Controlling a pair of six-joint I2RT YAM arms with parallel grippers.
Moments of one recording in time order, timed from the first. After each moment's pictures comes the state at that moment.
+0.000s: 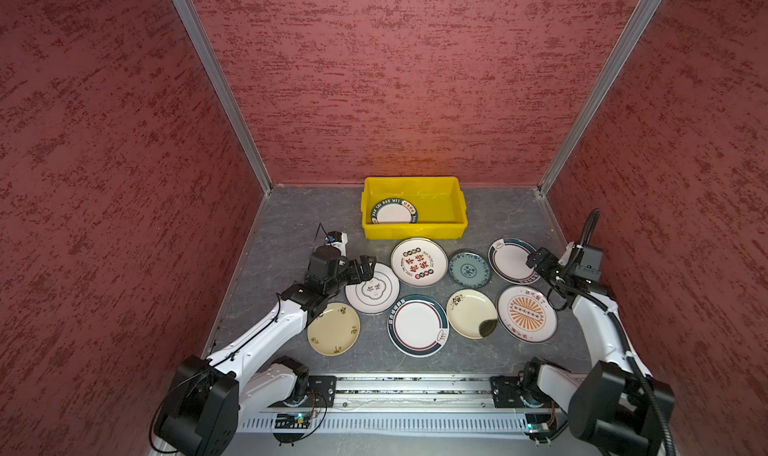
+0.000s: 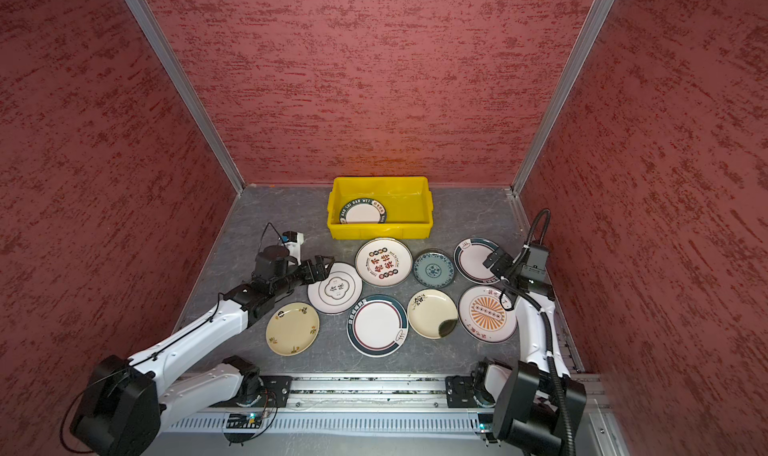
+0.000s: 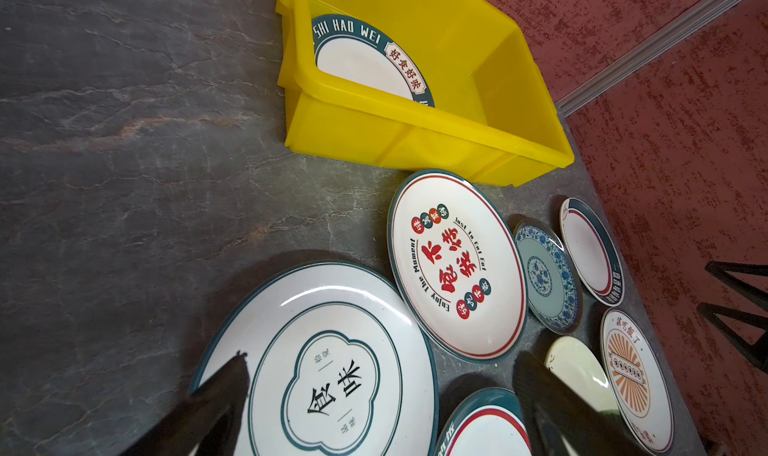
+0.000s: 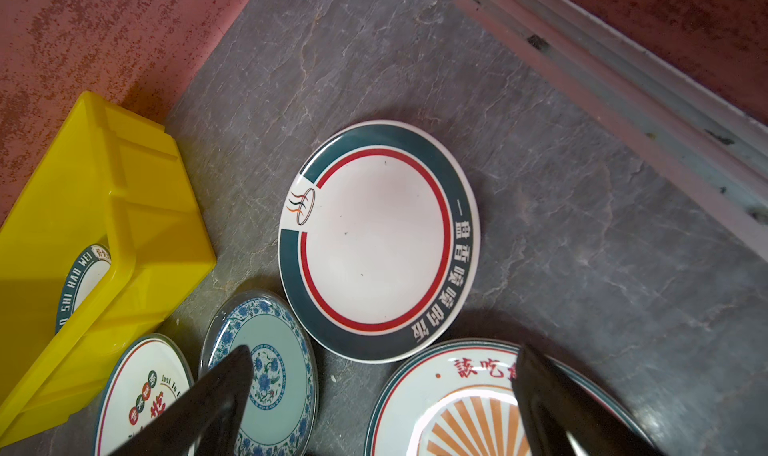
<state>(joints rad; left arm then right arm) -0.41 1.07 0.55 -0.02 0.11 -0.56 -0.38 1.09 0.69 -0.41 -0.20 0.47</state>
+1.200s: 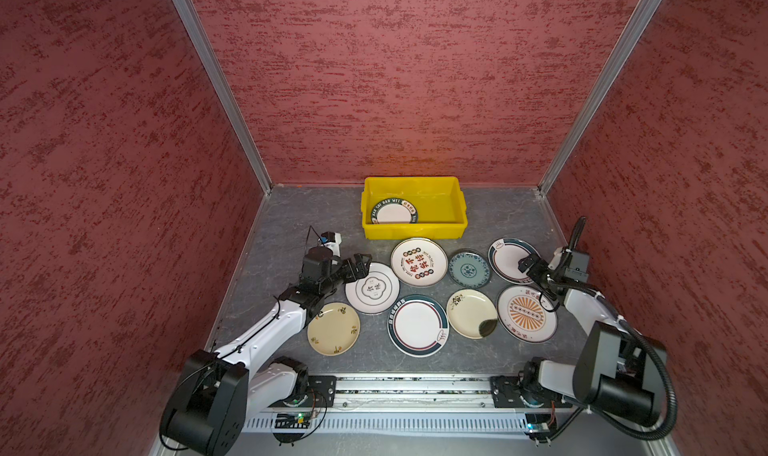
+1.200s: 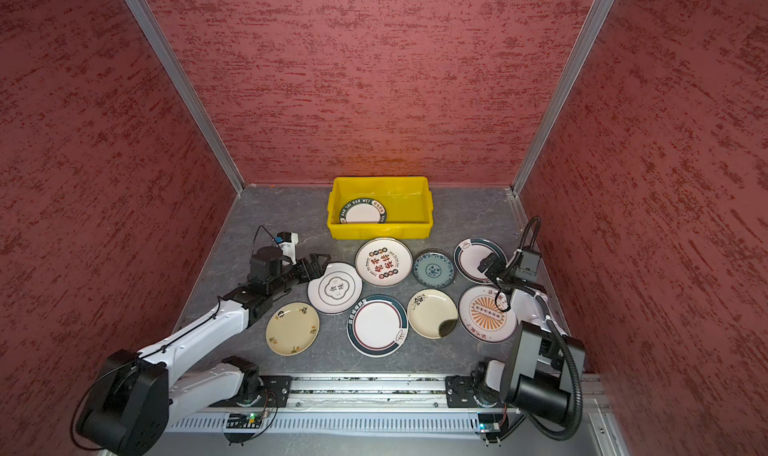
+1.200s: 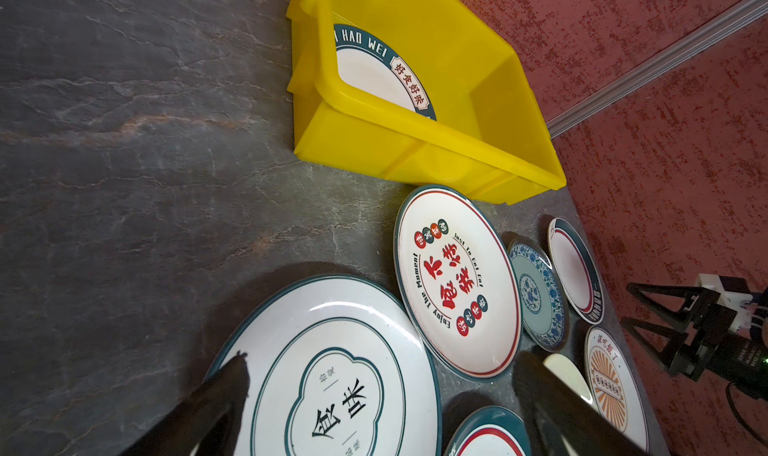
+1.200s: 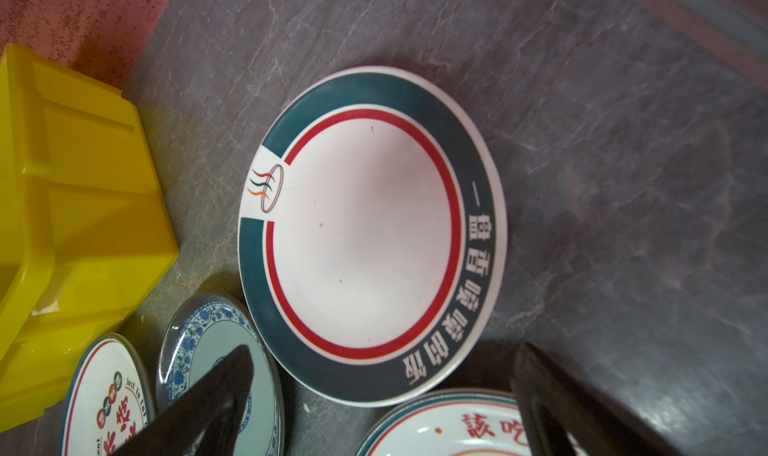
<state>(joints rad) -0.31 1.11 0.48 0.12 0.22 -0.61 -0.38 1.28 0.60 -0.18 -0.27 0.47</state>
